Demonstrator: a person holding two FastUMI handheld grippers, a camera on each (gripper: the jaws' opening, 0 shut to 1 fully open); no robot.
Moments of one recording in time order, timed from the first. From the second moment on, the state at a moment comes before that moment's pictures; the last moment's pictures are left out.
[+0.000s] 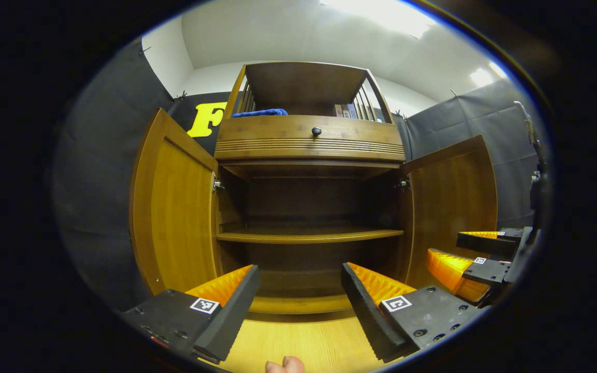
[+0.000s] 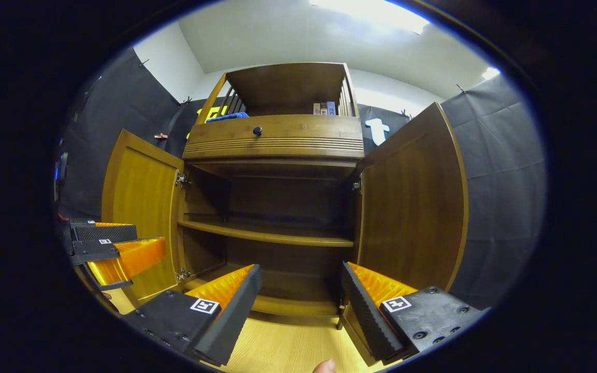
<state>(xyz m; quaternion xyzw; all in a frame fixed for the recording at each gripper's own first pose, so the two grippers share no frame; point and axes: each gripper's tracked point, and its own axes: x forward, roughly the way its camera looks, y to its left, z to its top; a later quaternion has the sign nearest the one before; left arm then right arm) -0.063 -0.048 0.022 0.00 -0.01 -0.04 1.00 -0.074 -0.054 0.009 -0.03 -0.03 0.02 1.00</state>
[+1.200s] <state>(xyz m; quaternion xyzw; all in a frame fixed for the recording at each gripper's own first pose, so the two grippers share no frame) -0.063 -0.048 0.025 0.00 -0.01 -0.03 1.00 -0.075 -0.051 0.010 -0.03 -0.03 0.03 1.00</state>
